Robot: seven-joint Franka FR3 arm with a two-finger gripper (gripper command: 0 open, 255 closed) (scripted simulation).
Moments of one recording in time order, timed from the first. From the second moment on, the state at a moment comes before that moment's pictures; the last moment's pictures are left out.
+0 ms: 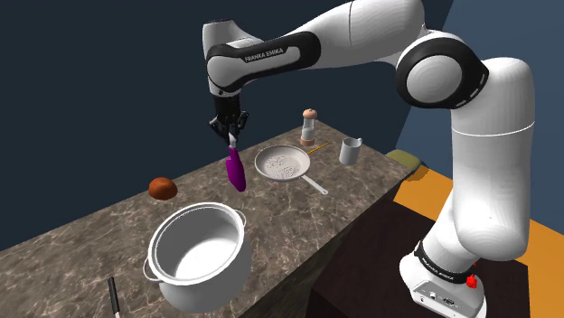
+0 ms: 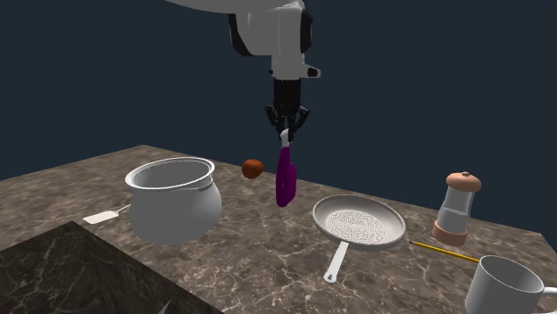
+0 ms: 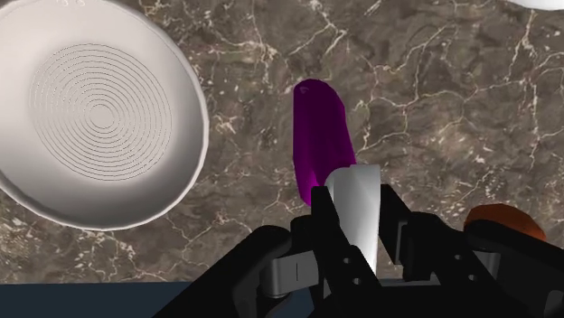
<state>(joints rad) 0.11 0.42 0.13 -1.45 -0.04 1.90 0.40</state>
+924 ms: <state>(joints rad) 0.11 0.43 0.13 -1.25 -0.04 1.71 0.40</state>
